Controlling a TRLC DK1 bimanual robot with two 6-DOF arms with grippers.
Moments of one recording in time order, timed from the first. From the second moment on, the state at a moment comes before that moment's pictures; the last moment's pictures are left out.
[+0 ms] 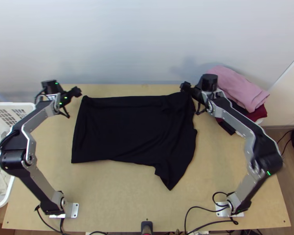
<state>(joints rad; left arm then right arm) 0.14 1.88 1.37 -0.07 0.10 -0.41 0.28 1.80 1.38 -0.06 -0.05 0.60</state>
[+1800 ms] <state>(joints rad) 0.21 1.32 1.19 -0.38 0.16 -0.34 0.31 1.46 0.77 -0.66 -0.40 0.72</state>
